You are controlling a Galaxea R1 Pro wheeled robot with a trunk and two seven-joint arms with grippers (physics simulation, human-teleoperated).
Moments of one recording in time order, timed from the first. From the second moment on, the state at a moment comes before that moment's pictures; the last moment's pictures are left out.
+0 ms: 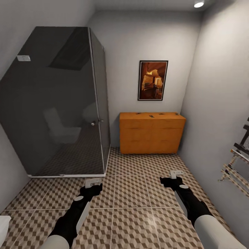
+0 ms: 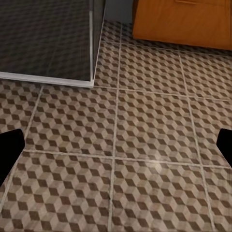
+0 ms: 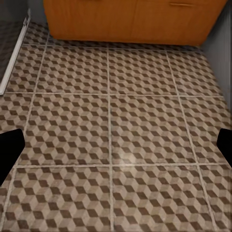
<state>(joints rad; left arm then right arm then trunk) -0.49 -0.11 0.01 -0.80 0.05 0.19 0.10 -0.65 -0.07 0.00 -0.63 0.03 0.19 0.01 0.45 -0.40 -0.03</state>
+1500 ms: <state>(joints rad) -0.49 -0.11 0.01 -0.76 0.05 0.13 0.10 -0.65 -0.07 0.00 -0.63 0.03 0.18 0.01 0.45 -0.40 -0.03</state>
